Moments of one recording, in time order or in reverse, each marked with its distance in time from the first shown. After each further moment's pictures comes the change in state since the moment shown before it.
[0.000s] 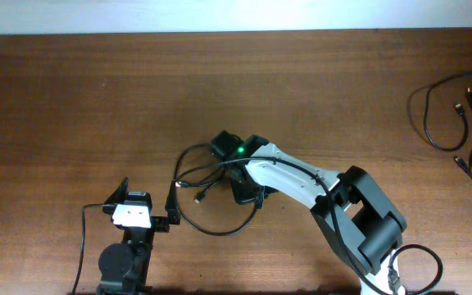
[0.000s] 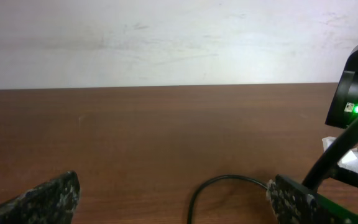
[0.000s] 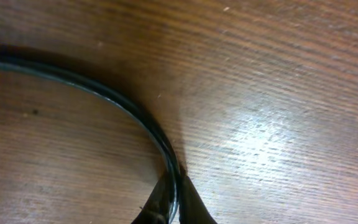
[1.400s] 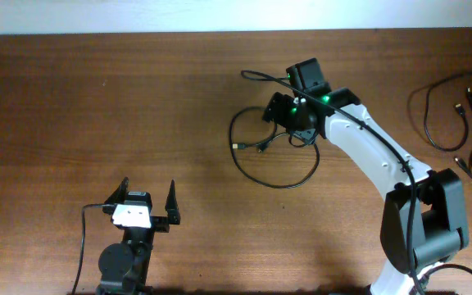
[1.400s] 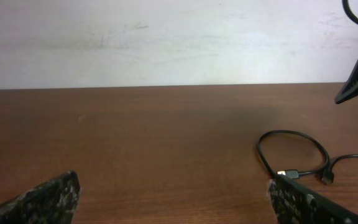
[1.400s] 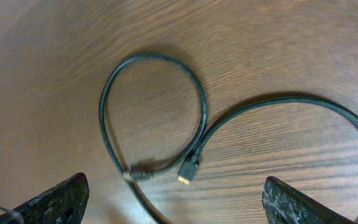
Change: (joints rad) left arm 0.000 0.000 0.000 0.000 0.000 0.000; right arm -0.393 -0.184 0.036 0.282 -0.166 0.323
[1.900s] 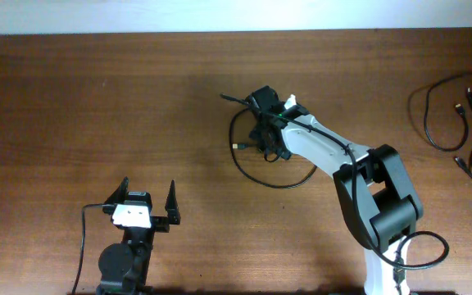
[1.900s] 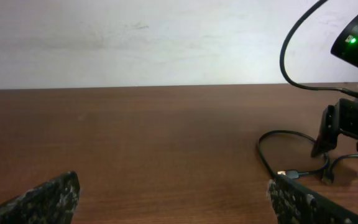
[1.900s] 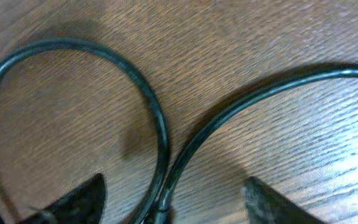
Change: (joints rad) left arm 0.000 0.000 0.000 0.000 0.000 0.000; right arm 0.140 0.217 0.000 0.068 0.294 0.202
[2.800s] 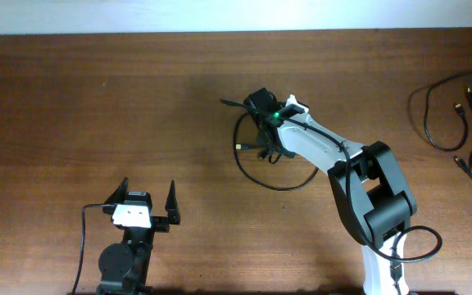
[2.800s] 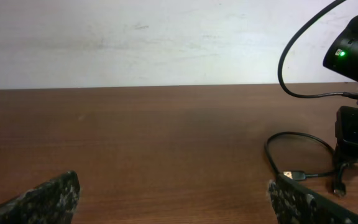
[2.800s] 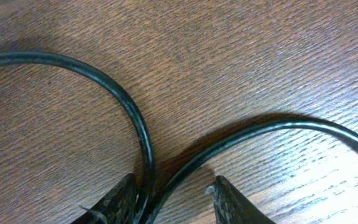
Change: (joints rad) left arm 0.000 0.000 0.000 0.000 0.000 0.000; right arm 0.003 0.041 0.037 -0.095 0.126 -0.065
